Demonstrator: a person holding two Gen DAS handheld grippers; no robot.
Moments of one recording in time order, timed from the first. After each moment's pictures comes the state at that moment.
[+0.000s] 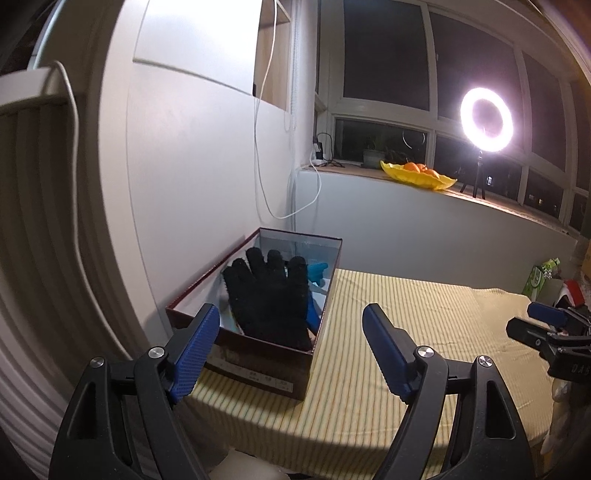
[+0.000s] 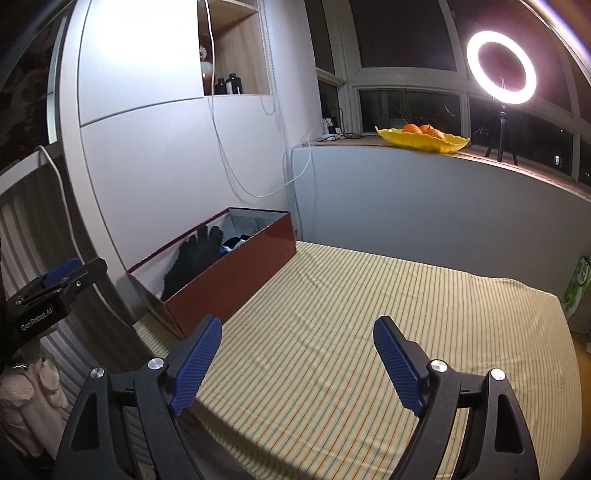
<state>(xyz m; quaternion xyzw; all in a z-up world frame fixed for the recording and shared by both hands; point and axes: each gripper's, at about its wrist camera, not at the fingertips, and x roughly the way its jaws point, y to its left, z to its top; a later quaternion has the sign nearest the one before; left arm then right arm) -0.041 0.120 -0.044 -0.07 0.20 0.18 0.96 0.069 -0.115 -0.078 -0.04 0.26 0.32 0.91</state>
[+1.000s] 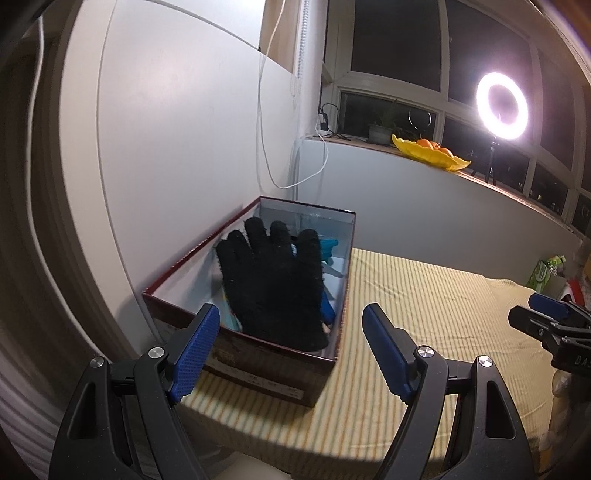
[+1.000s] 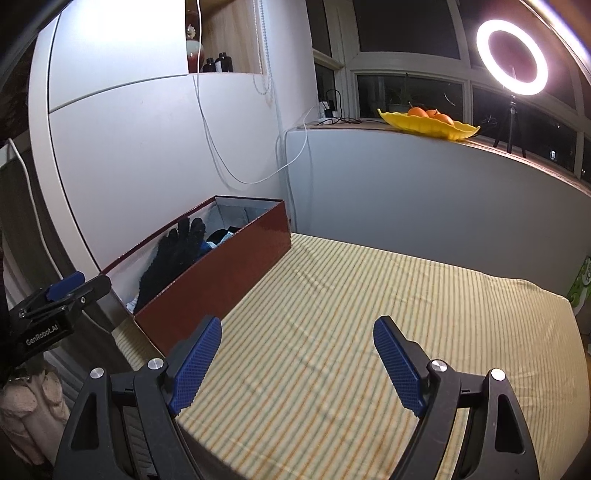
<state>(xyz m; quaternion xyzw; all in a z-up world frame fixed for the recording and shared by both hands) -0.002 0.148 -0.073 -0.09 0.25 0.17 0.95 0.106 -0.084 -0.095 -0.05 0.29 0.31 0.90</state>
